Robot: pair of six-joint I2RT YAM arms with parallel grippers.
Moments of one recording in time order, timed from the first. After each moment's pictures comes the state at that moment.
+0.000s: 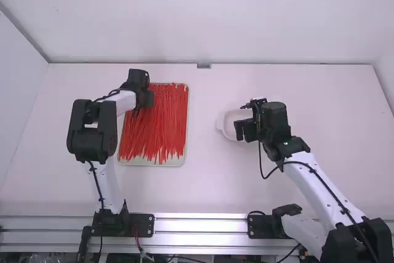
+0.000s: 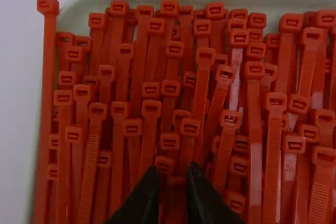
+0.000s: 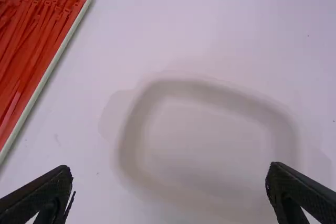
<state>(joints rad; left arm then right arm) 0.00 2.07 1.28 -0.20 -0.12 -0.06 0.27 1.16 0.67 -0.27 -0.09 -0.01</state>
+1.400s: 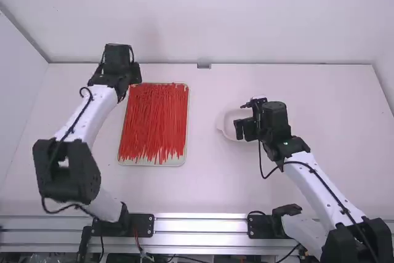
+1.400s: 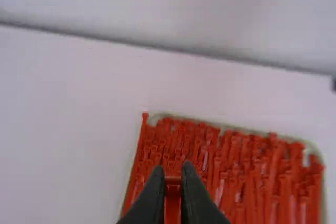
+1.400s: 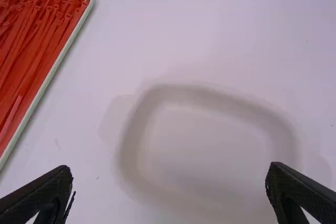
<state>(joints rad) 0.00 1.63 1.35 -0.40 -0.18 -0.16 0.27 1.16 0.67 -0.26 -0.10 -0.01</state>
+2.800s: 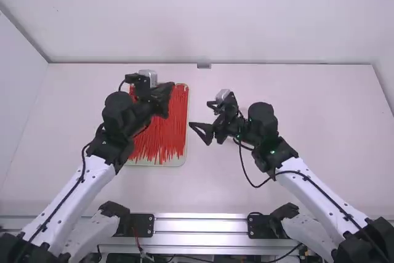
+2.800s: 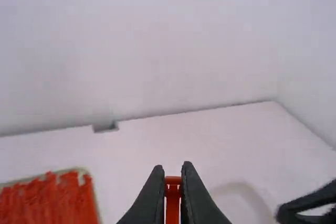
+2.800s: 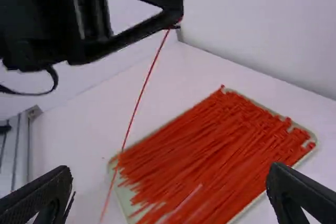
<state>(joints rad) -0.30 1.03 0.77 0.17 0.25 -0.27 0.51 1.13 0.67 0.24 -0.56 0.15</state>
